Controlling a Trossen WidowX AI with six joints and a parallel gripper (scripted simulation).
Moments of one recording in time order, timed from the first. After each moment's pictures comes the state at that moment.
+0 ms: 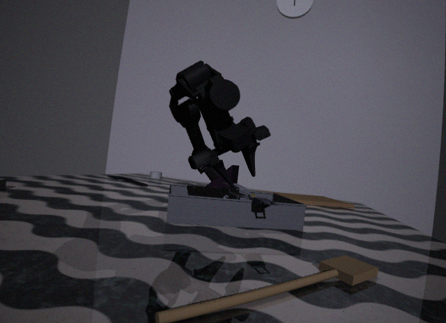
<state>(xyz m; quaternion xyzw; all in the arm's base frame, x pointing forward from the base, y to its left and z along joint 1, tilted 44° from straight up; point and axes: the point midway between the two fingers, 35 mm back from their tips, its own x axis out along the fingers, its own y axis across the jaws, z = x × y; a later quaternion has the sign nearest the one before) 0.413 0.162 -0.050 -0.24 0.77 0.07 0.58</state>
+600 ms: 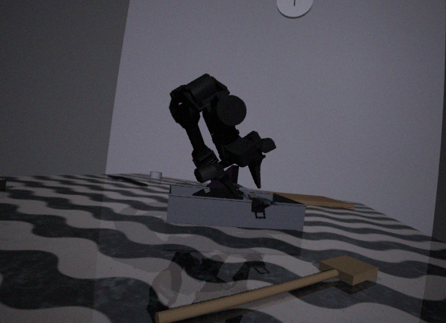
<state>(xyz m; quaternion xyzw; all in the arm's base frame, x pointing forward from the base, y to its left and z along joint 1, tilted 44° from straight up) 0.408 0.154 -0.078 -0.24 0.78 0.07 0.58</state>
